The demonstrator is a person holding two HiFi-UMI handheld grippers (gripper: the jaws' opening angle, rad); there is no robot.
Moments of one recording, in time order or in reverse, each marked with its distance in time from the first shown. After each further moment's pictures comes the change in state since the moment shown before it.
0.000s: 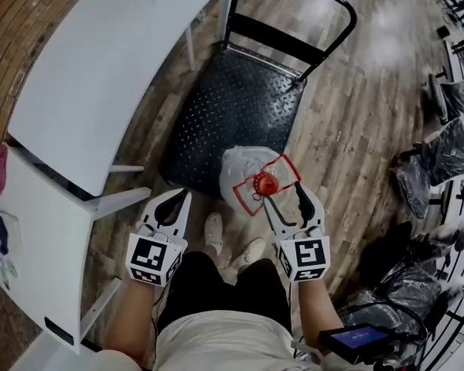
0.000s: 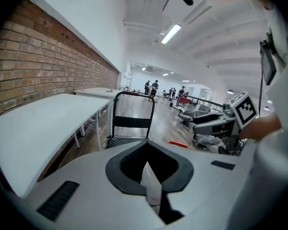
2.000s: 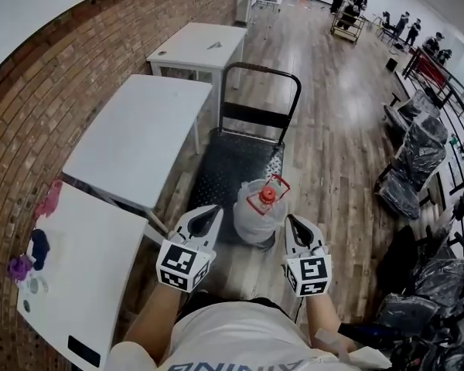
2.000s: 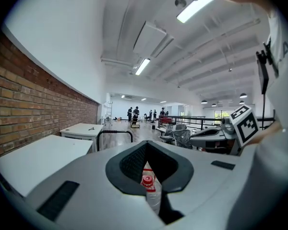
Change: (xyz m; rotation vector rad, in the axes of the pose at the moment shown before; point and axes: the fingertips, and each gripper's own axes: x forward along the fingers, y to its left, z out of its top) left arm -0.208 -0.104 0.098 0.210 -0.327 -0.199; right arm -0.224 0.117 0.076 -0.078 -0.274 -0.238
